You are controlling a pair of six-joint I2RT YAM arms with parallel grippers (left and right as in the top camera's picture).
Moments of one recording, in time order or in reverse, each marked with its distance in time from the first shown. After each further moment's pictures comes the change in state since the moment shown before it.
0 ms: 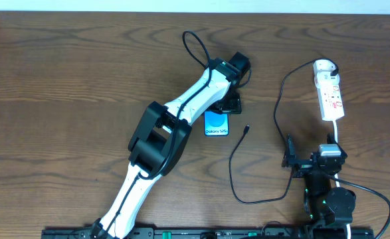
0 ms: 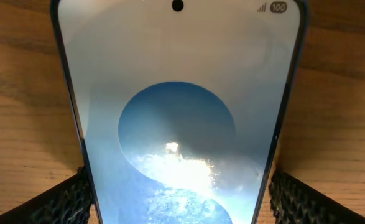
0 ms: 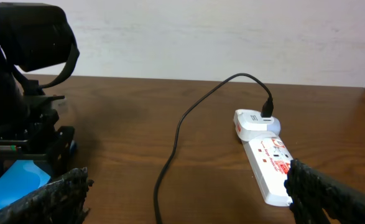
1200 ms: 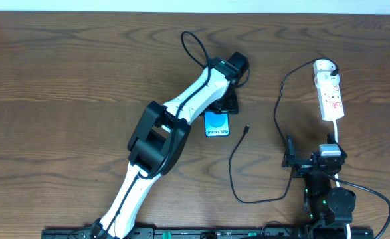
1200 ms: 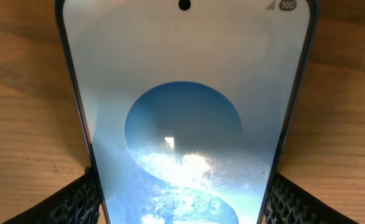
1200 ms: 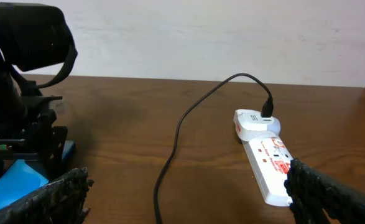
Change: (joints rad) left arm 0.010 0.000 0.003 -0.026 0.016 -0.005; right arm 0.000 0.000 0.000 0.000 0.000 0.000
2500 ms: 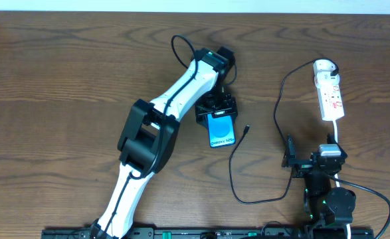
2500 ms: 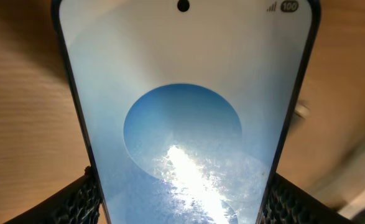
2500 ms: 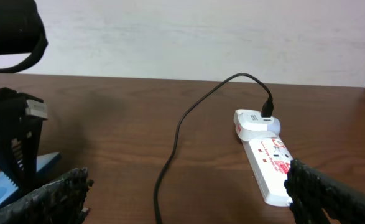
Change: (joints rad) left arm 0.068 -0.051 -0.001 -0.176 0.399 0.060; right arm 0.000 0.000 0.000 0.000 0.000 0.000
